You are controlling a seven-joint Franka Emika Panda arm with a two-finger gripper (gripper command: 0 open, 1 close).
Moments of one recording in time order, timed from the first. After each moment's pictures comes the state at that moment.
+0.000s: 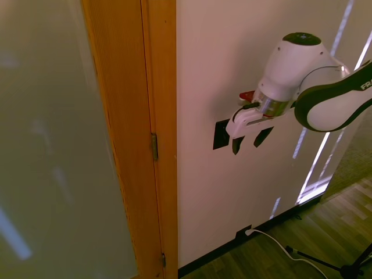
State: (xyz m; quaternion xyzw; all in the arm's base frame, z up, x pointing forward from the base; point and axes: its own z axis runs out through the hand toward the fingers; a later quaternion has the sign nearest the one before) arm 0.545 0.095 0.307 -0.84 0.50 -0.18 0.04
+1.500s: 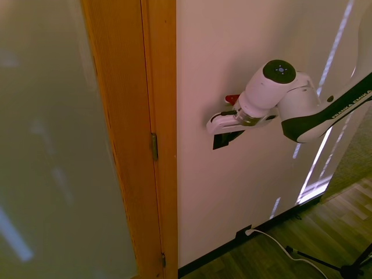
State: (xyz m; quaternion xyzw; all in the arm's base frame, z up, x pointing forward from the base) arm 0.593 0.089 0.269 -0.79 0.54 -0.28 0.07
